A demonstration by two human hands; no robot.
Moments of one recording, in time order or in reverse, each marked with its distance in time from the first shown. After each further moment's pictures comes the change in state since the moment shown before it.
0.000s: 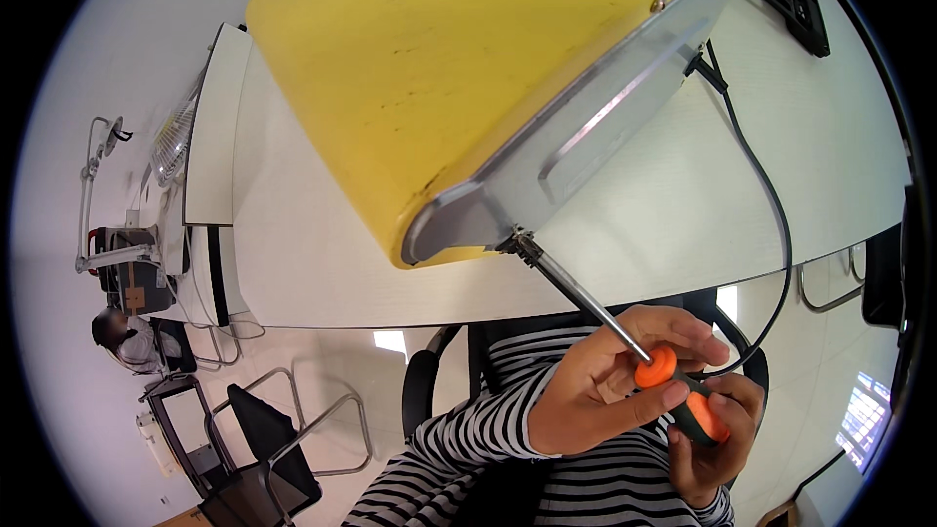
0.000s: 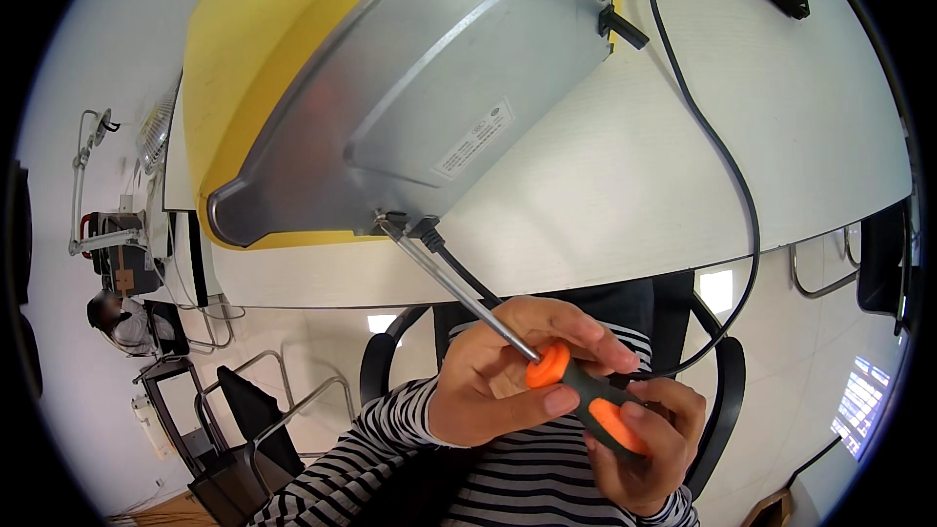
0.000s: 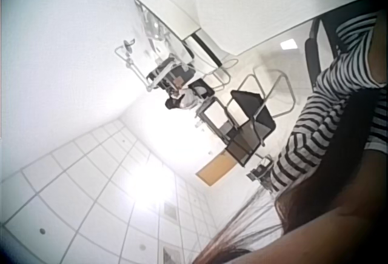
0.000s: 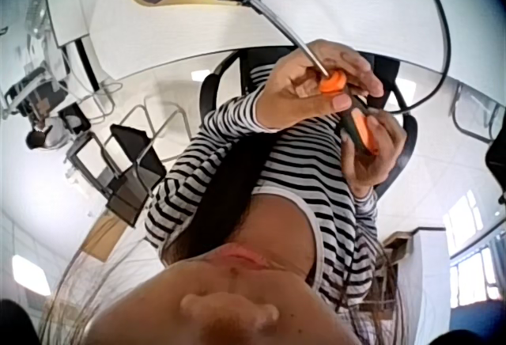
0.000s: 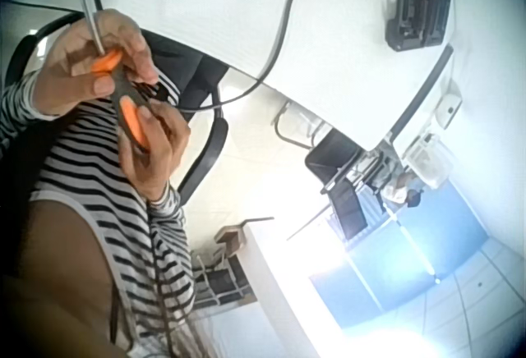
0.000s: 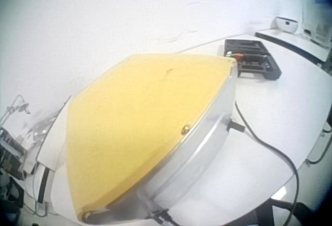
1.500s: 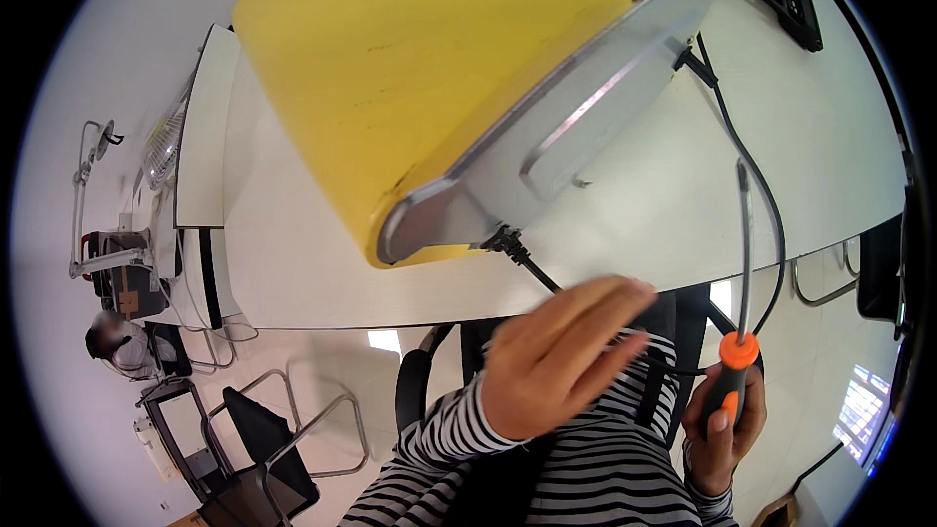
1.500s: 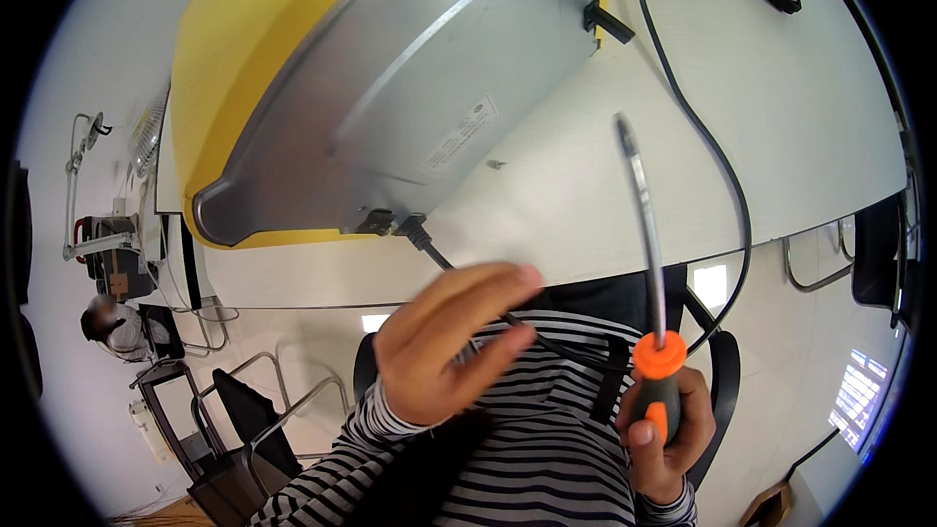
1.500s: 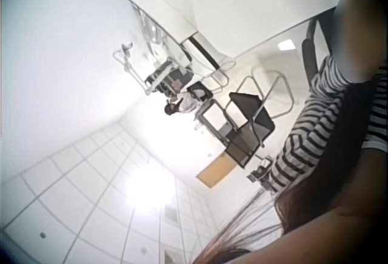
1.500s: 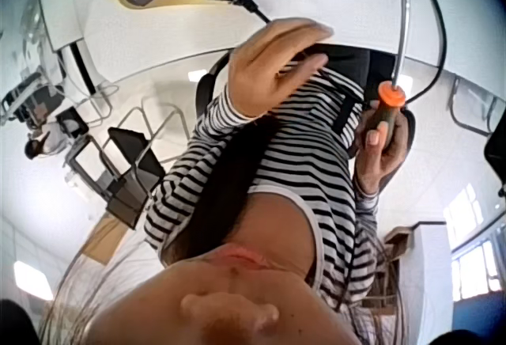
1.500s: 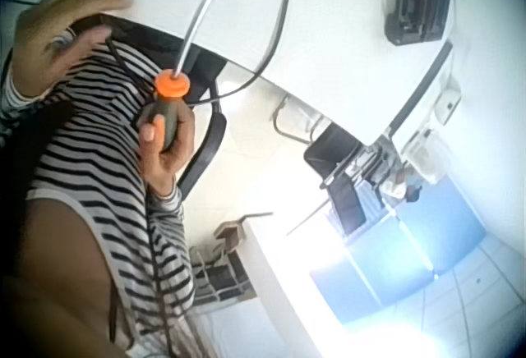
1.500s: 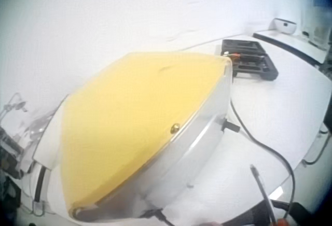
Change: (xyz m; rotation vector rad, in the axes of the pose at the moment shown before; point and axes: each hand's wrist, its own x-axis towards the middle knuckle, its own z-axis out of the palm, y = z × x) left_hand 0.002 0.023 -0.012 1.403 0.222 0.461; right_hand 0.001 0.002 -0.003 0.618 0.045 0.614
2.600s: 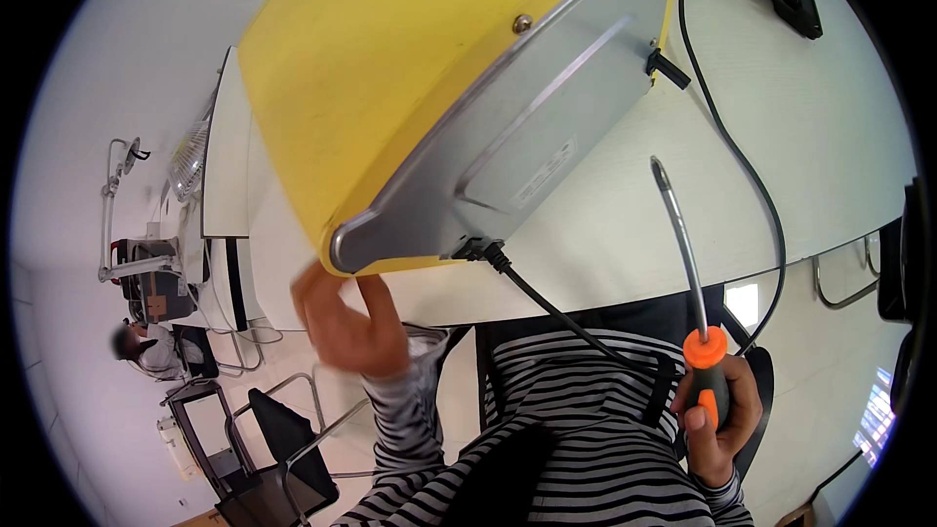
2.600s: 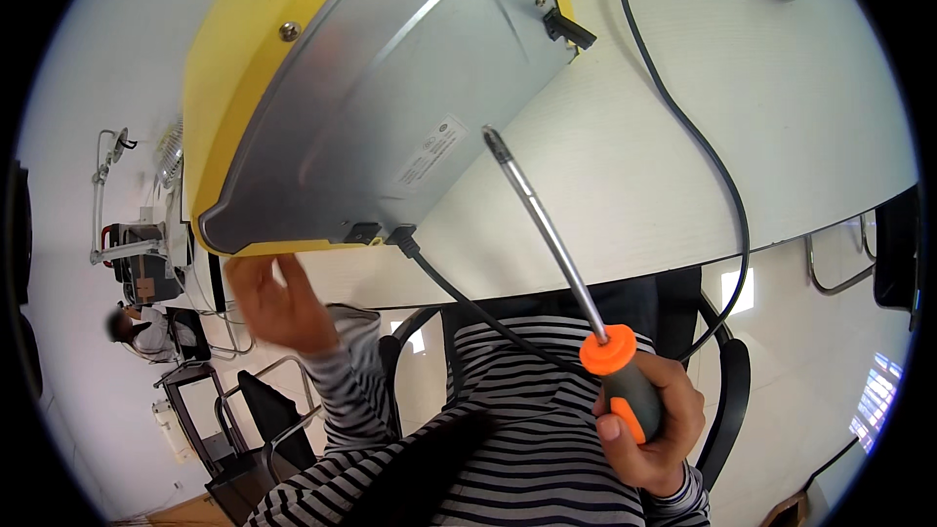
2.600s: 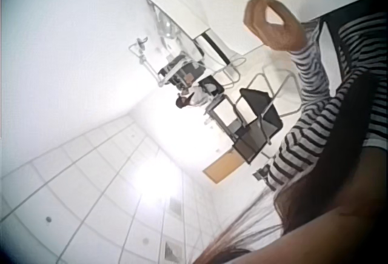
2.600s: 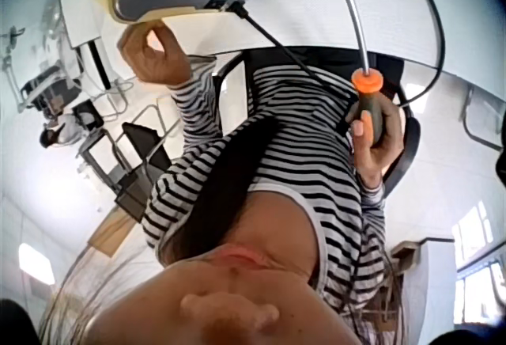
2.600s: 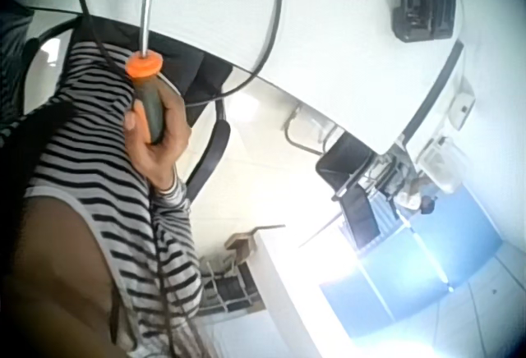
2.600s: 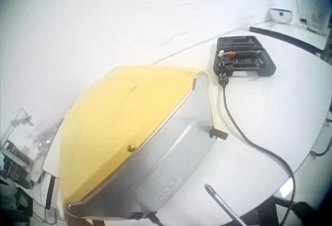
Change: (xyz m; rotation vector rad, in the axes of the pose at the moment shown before) left_hand -0.012 -0.047 -0.068 0.758 0.702 0.137; right_hand 0.023 0.007 -0.006 0.009 -0.141 -0.211
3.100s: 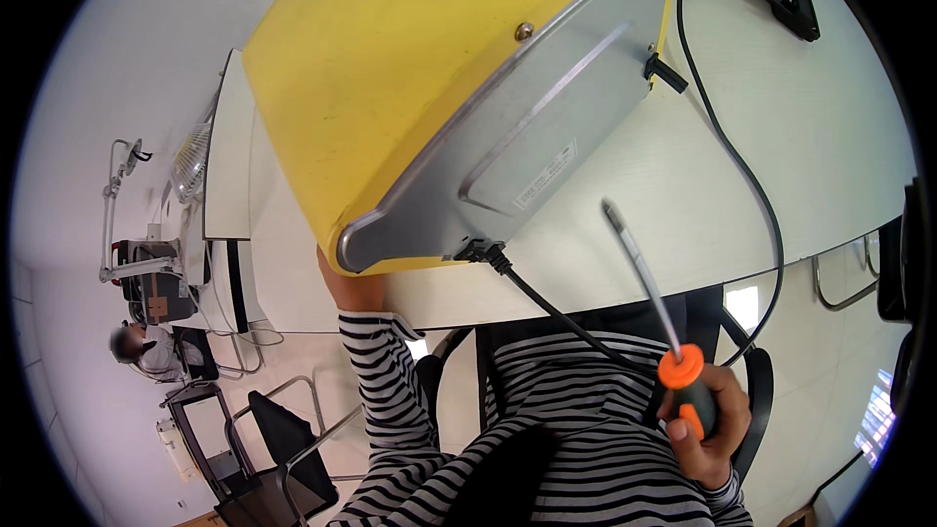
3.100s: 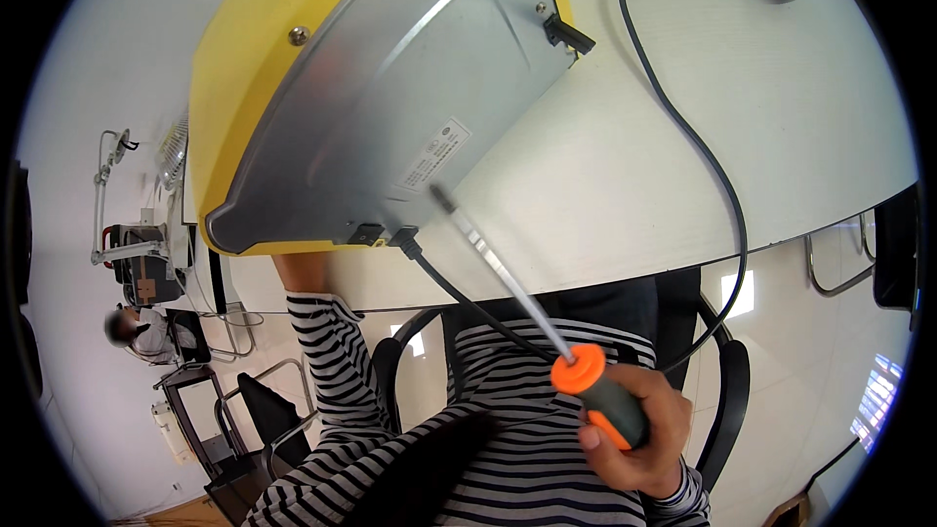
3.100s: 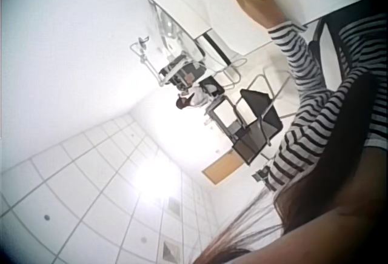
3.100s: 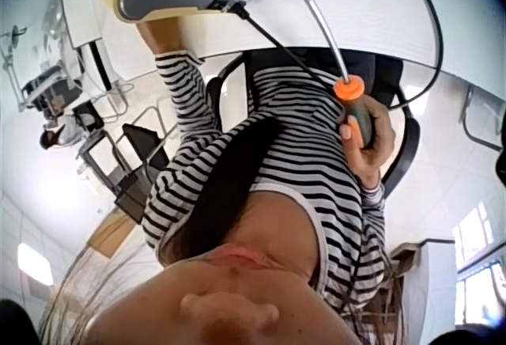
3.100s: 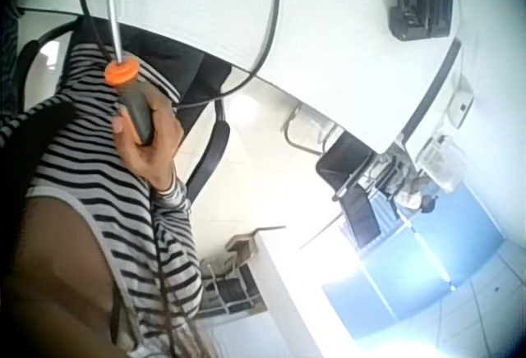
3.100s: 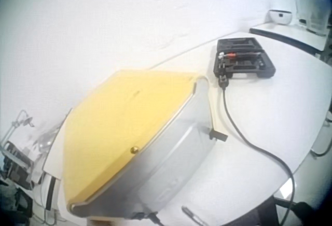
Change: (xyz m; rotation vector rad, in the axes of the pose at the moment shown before) left_hand -0.010 -0.089 0.012 0.095 -0.434 -0.254; right_hand 0.001 -0.003 0.003 -0.051 -0.154 -0.076
